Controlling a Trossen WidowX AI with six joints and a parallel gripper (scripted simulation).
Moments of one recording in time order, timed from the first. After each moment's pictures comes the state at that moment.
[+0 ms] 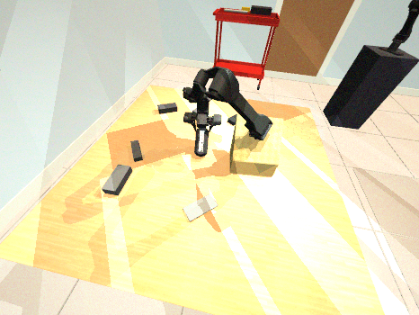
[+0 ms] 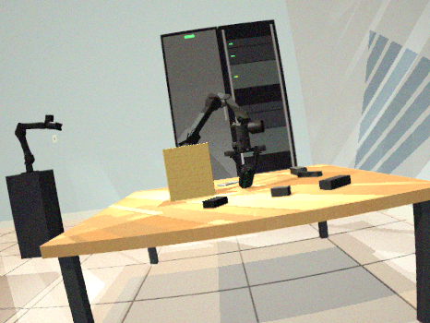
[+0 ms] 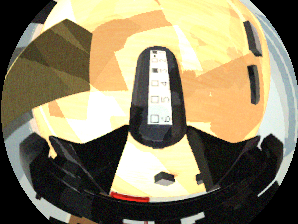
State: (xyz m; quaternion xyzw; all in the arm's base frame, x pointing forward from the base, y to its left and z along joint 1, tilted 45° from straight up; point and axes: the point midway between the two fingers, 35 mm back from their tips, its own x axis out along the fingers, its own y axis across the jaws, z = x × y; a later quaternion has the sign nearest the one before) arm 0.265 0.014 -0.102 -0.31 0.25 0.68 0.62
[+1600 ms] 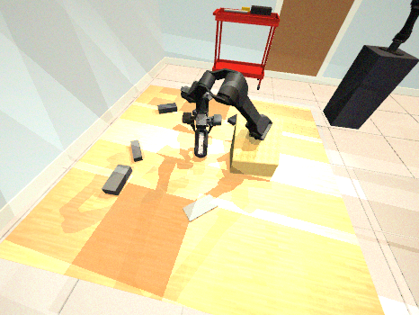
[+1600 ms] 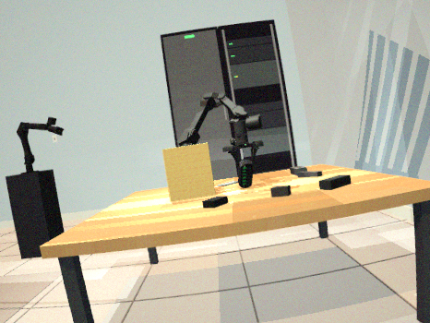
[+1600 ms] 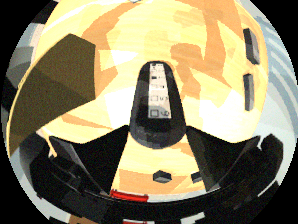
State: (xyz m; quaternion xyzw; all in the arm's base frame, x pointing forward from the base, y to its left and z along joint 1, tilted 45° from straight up) arm 0.263 0.022 -0.065 -0.31 0.25 0.68 0.61
